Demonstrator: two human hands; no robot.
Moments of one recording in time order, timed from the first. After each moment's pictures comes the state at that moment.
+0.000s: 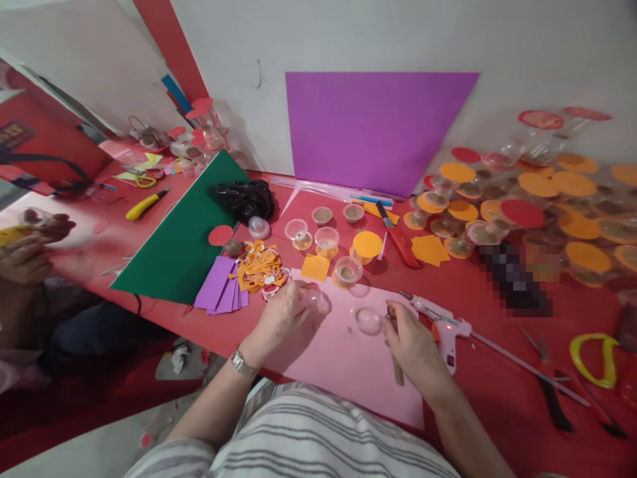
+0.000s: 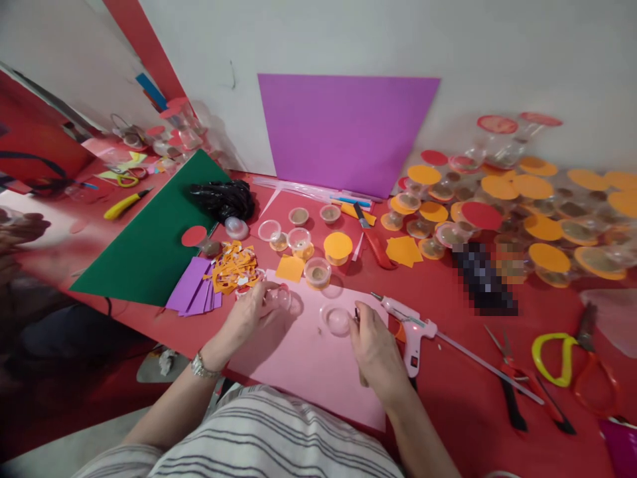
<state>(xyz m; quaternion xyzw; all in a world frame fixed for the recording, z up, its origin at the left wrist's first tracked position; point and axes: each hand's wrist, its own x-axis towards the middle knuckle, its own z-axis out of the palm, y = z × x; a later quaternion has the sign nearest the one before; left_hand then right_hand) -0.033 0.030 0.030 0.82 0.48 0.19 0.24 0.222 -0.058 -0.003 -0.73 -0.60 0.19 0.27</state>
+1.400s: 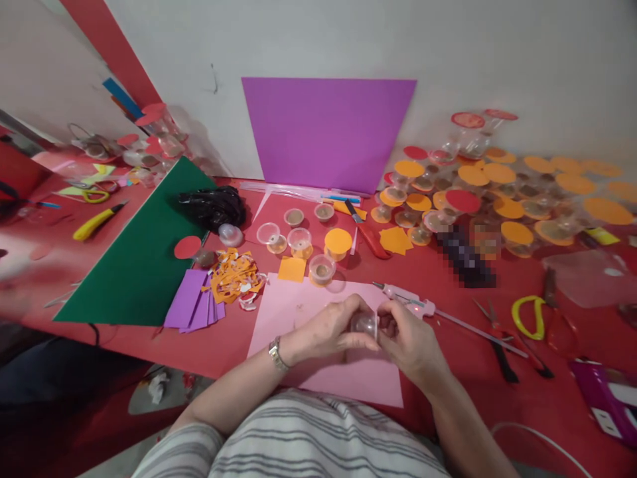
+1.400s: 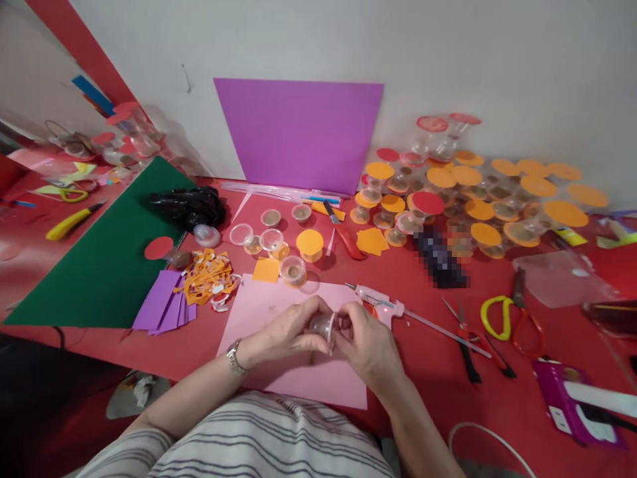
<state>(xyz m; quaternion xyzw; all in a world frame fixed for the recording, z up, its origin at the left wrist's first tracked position) 0.067 0.021 0.061 0.75 0.23 0.15 0.60 0.239 -0.075 0.047 -0.71 -0.59 0.24 0.31</state>
